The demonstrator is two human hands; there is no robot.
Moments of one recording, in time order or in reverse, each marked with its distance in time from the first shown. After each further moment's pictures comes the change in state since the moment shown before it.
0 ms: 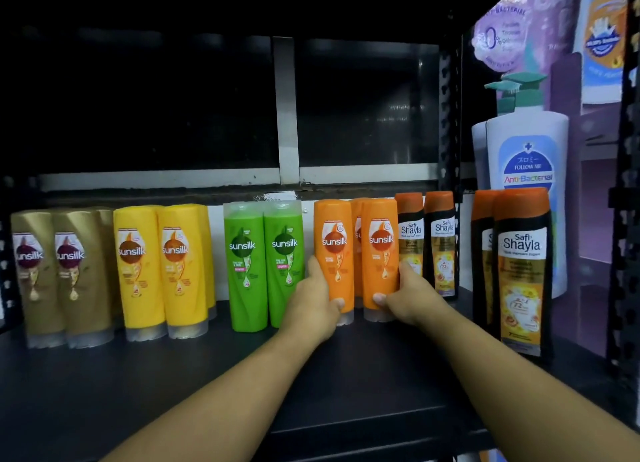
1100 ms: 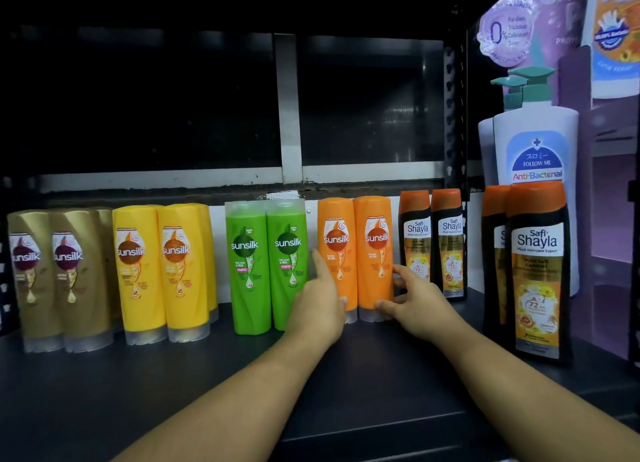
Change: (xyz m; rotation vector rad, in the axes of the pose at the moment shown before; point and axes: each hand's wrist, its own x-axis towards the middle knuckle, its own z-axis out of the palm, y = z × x) left_hand -0.005 0.006 0.001 0.162 0.055 0.034; right_hand 0.012 0.026 0.012 -0.039 0.021 -0.208
